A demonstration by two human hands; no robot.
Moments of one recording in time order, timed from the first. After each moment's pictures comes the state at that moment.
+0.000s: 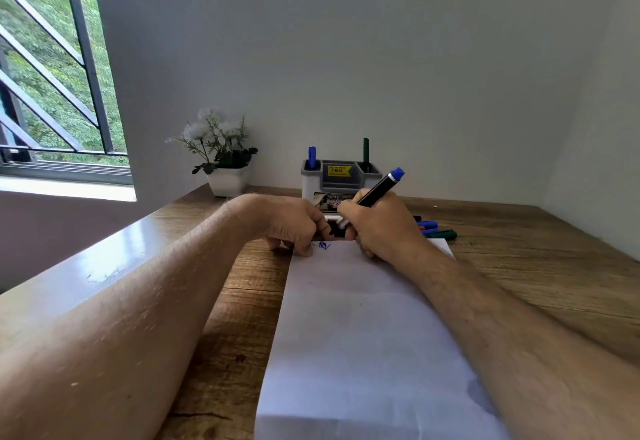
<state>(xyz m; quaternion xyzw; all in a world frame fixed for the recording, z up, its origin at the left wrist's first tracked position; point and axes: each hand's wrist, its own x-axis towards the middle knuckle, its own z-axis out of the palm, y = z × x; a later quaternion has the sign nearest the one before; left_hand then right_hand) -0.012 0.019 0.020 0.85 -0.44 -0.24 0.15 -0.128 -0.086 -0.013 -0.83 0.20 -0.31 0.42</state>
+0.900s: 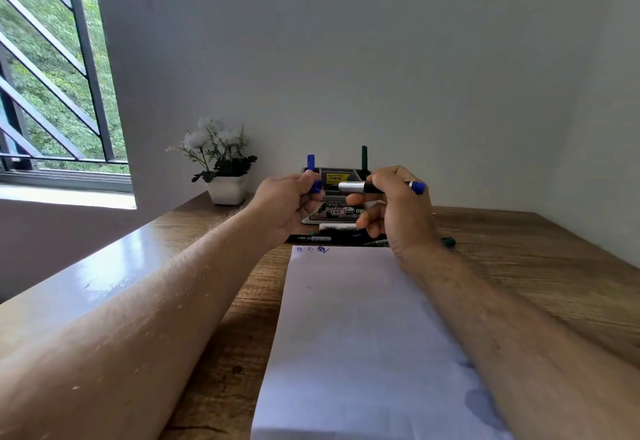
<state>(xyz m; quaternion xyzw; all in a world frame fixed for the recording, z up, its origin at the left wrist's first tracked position) -0.003 0.005 0.007 0.54 -0.24 -0.24 0.77 -0.139 -0.087 0.004 -0.65 0.11 -0.44 0.62</state>
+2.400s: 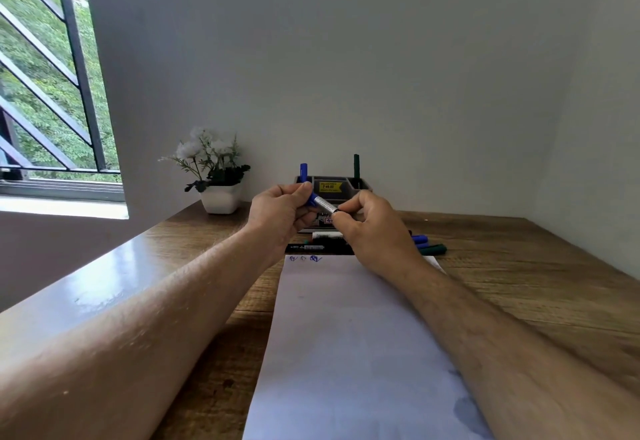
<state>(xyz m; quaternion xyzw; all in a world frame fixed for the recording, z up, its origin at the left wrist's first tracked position) -0.007 -0.002 -0.002 0.53 -0.21 -0.20 0.80 -0.130 -0.093 -0.011 -0.84 0.17 -0.38 0.36</state>
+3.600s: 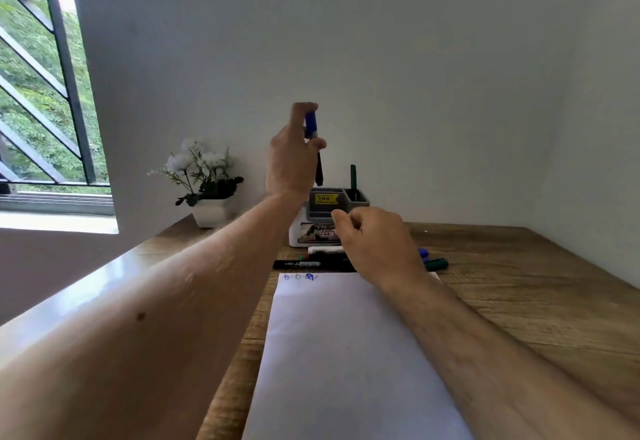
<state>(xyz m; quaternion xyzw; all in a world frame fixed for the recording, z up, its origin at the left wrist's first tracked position) 0.035 -0.072 0.062 0.63 -0.42 0.25 0.60 -0.119 -0.105 -0.010 -0.87 0.22 -0.39 0.19</state>
